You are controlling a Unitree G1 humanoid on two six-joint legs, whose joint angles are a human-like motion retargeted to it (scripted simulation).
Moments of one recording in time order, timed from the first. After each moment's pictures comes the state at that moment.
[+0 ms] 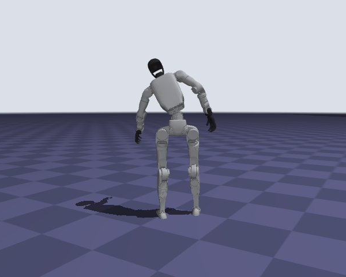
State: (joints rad) left arm -0.59 0.84 -0.26 0.97 -0.23 -0.07 0.24; right arm 0.16 -0.43 0.45 0.61 0.20 0.00 0.01; waist -0.06 -0.44 0.41; left_leg 0.04 0.05 0.17 -0.08 -0.07 -0.20; right_leg -0.12 -0.08 -0.16 0.05 0.07 0.20
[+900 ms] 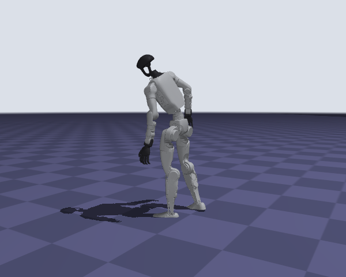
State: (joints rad) left arm -0.13 0.55 -0.06 1.16 -0.21 -0.01 0.26; right arm 0.21 -0.42 0.41 0.63 0.19 0.00 0.02; waist -0.01 -0.34 0.38; left_leg -0.02 0.12 0.47 -0.09 -0.06 -0.21; right_leg -0.06 -0.12 -0.30 0.34 -0.12 0.18
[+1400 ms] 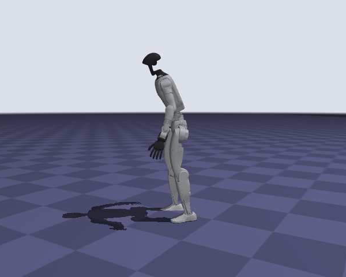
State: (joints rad) left arm -0.23 0.49 -0.18 0.99 -0.18 -0.05 0.25; right arm 0.24 -0.48 0.41 0.61 0.18 0.00 0.04; waist -0.05 -0.23 0.39; left_leg -0.10 -0.04 0.07 0.17 -0.14 -0.15; right_leg -0.12 -0.20 -0.21 0.08 0.01 0.26
